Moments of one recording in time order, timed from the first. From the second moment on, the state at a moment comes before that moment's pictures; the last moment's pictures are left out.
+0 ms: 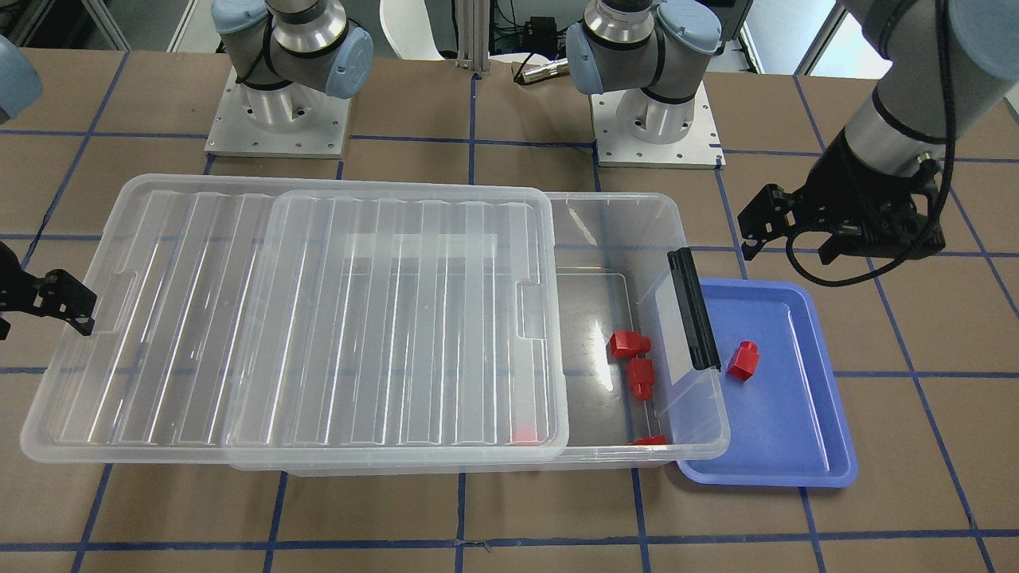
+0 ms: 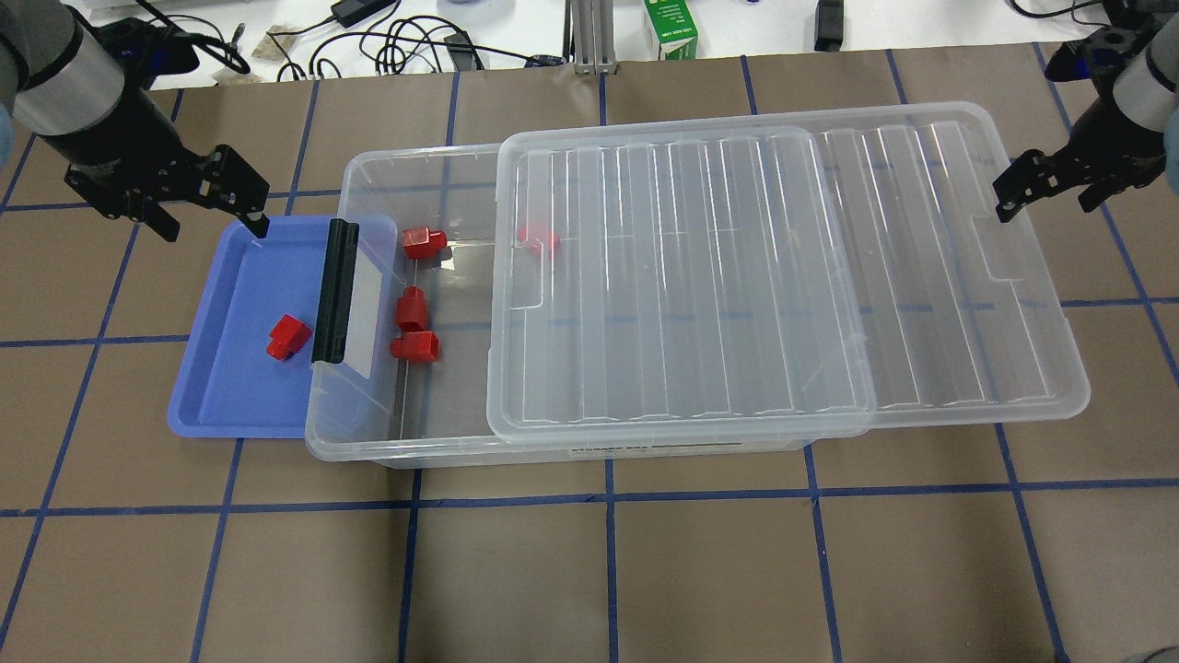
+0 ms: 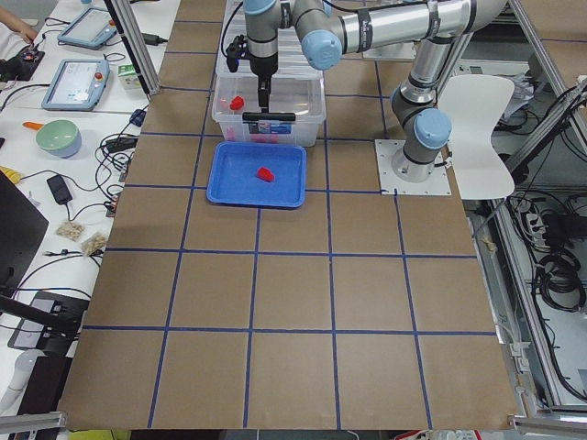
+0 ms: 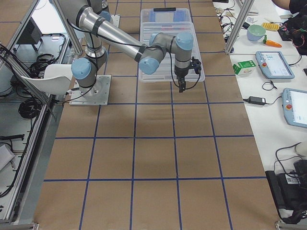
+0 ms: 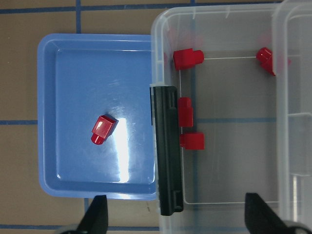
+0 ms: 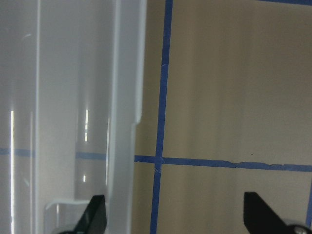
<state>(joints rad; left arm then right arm) -1.30 -1.62 -1.65 -1.46 1.52 0.31 1.14 -1.36 1.71 -2.00 -1.57 -0.50</state>
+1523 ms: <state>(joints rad) -1.10 -1.90 -1.90 -1.01 1.33 0.78 1.12 -1.39 1.60 -1.86 -1.55 -0.49</state>
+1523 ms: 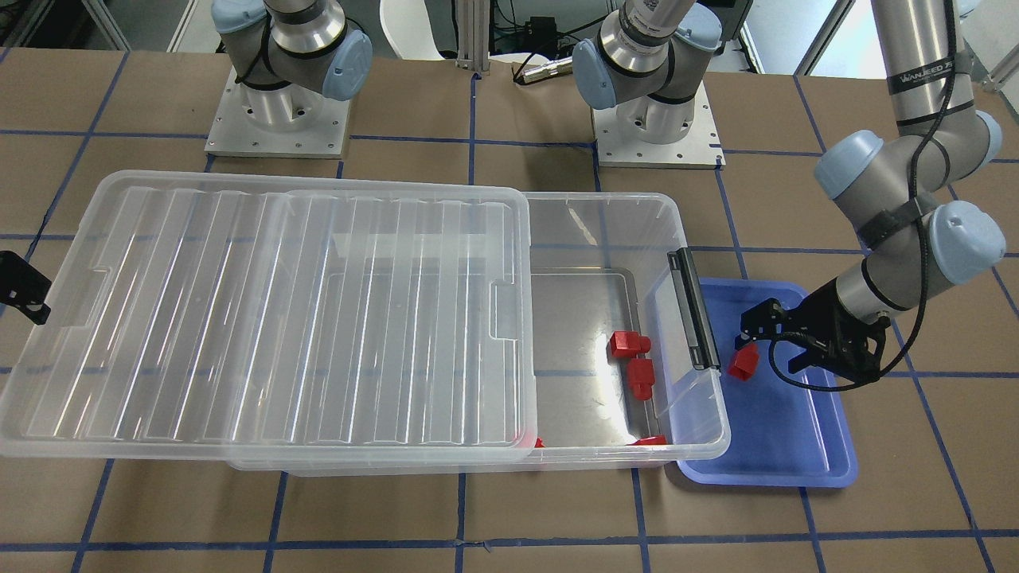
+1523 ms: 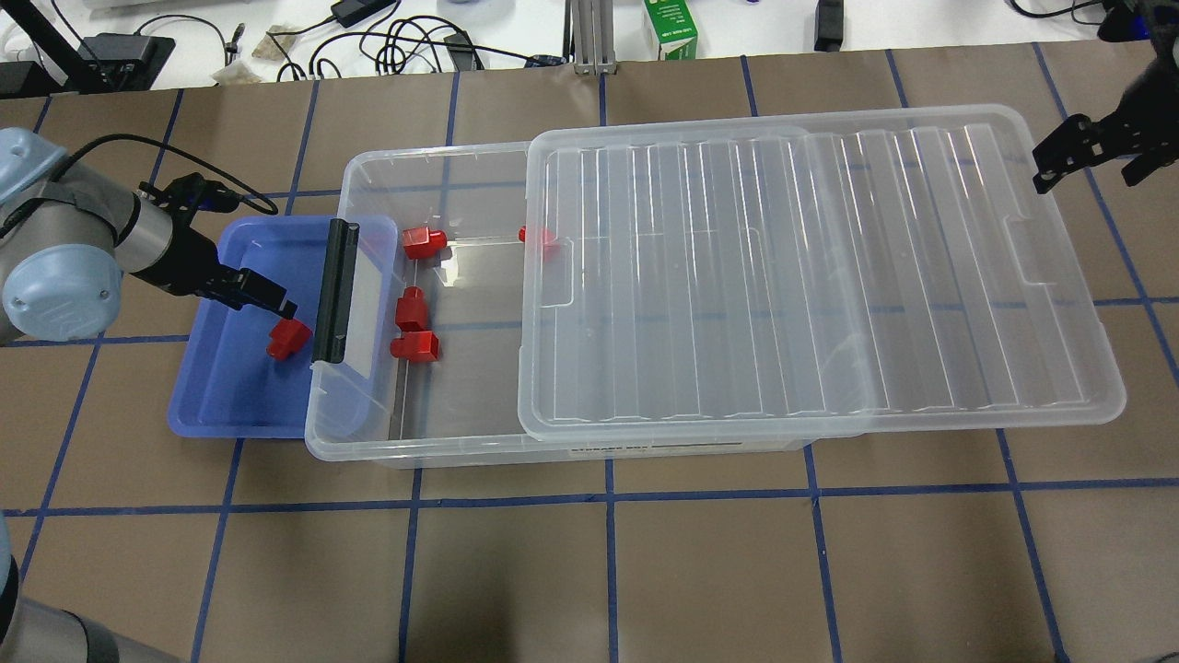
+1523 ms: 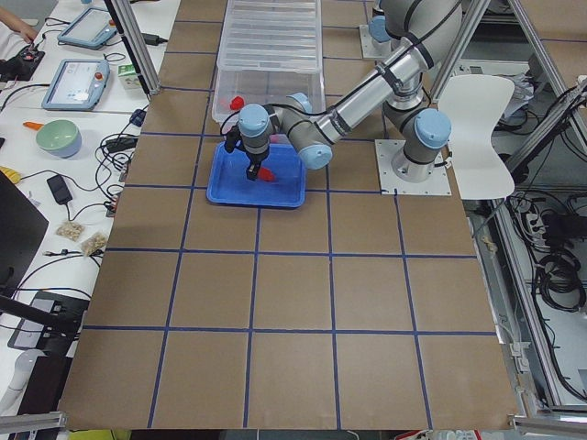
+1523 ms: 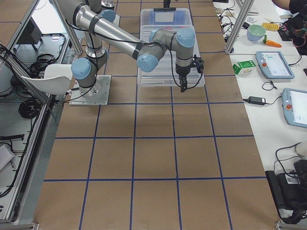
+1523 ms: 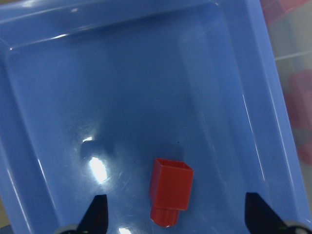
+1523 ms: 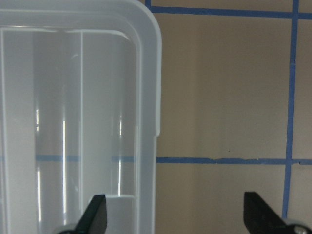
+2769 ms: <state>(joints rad) -1.10 -1.95 -1.97 -0.88 1.33 0.77 1.30 -1.59 1.46 -1.49 -1.55 -0.24</state>
